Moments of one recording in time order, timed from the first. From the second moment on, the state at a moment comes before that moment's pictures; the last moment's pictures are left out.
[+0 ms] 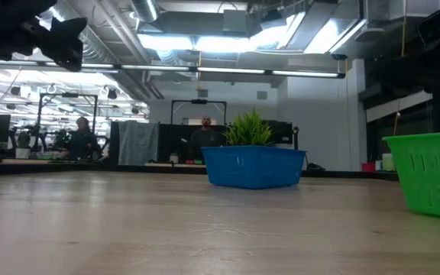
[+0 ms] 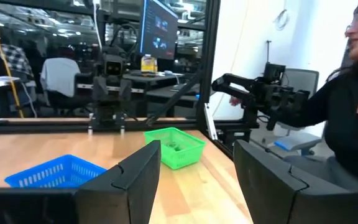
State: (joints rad) left arm -0.25 0.25 0.01 0.37 0.02 -0.09; right arm 0.21 0.10 0.01 0.04 0.14 -0.06
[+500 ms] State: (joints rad) left arm -0.23 0.00 0.02 0.01 -0.08 -0.12; right arm 0.21 0.10 0.01 0.04 0.14 -0.06
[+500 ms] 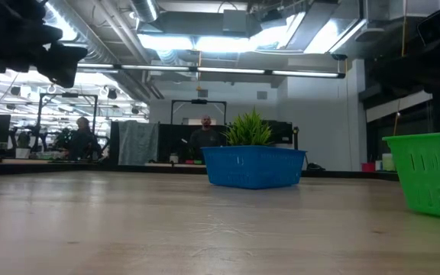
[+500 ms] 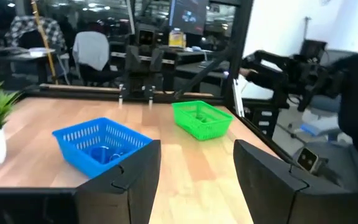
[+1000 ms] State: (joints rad) left arm -0.23 0.01 0.02 0.00 -0.04 -0.12; right arm 0.21 0.10 0.01 0.04 0.14 -0.06
